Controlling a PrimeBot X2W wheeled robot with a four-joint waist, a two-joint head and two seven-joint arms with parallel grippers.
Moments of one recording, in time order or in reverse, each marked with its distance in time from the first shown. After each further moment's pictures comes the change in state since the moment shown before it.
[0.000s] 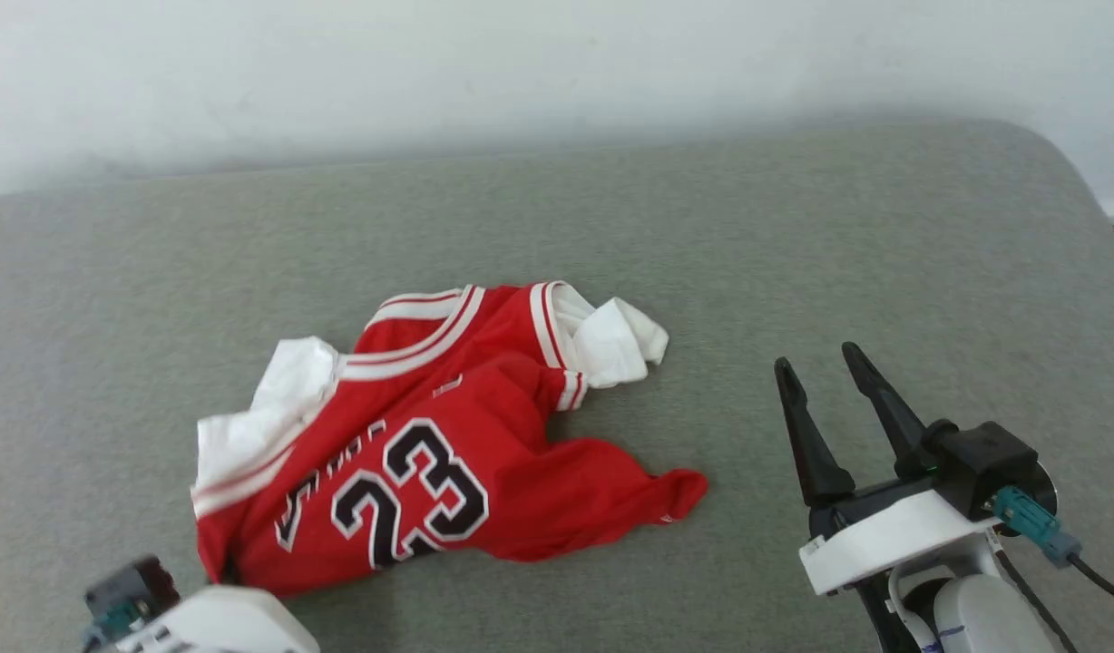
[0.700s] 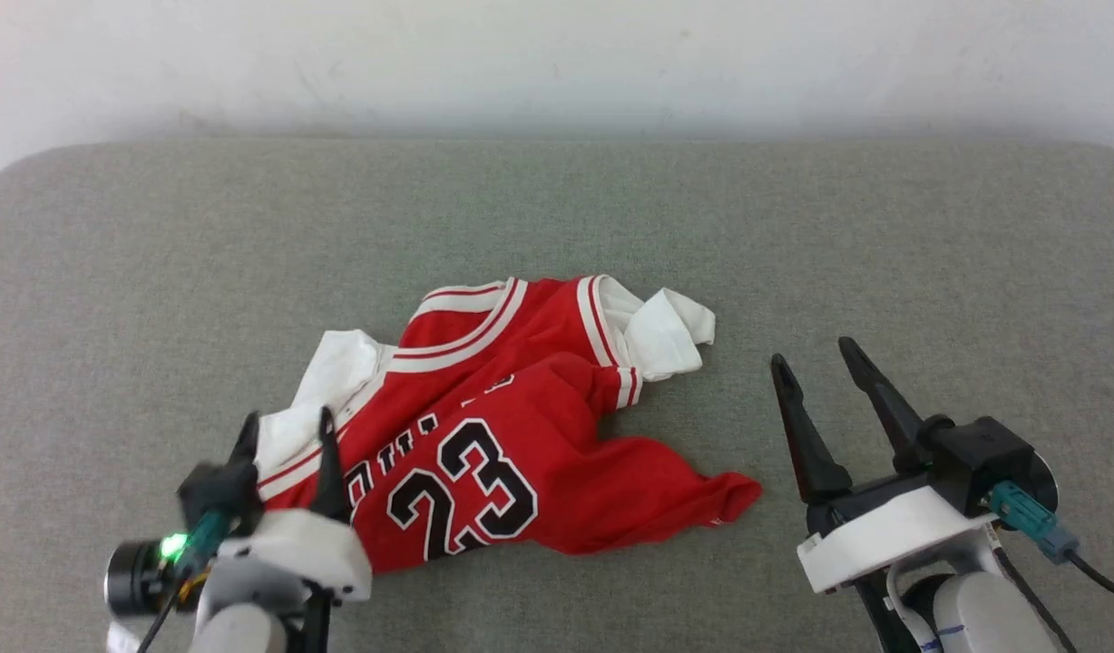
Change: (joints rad) left arm -0.132 0.070 -0.174 0.001 0.195 -0.136 -0.180; right arm 0.001 0.000 0.006 -0.028 -0.015 0.000 0.025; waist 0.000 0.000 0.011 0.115
